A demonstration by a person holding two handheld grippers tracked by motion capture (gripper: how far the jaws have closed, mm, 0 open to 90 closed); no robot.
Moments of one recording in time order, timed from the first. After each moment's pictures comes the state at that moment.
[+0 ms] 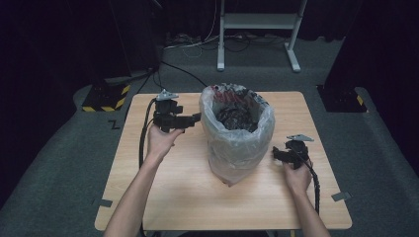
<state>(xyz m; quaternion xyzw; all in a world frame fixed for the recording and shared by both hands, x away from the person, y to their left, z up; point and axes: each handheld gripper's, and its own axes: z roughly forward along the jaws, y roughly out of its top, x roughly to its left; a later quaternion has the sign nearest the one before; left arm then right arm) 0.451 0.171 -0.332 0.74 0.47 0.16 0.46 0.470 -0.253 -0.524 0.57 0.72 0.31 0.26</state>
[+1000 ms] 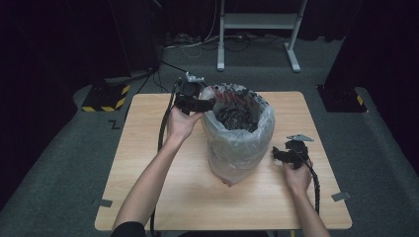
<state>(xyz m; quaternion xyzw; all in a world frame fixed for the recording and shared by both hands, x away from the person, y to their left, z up) 0.486 0.110 -0.304 0.76 0.46 0.23 0.40 0.470 -0.253 -0.524 0.56 0.72 0.31 0.26</state>
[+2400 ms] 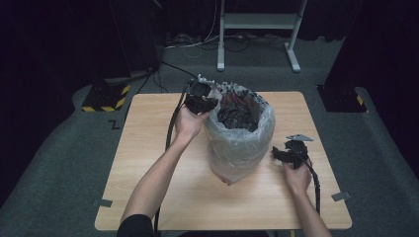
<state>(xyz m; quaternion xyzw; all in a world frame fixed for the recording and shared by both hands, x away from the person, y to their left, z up) 0.505 0.091 -0.320 0.80 0.43 0.18 0.39 0.471 -0.253 -0.524 0.56 0.72 0.32 0.26</state>
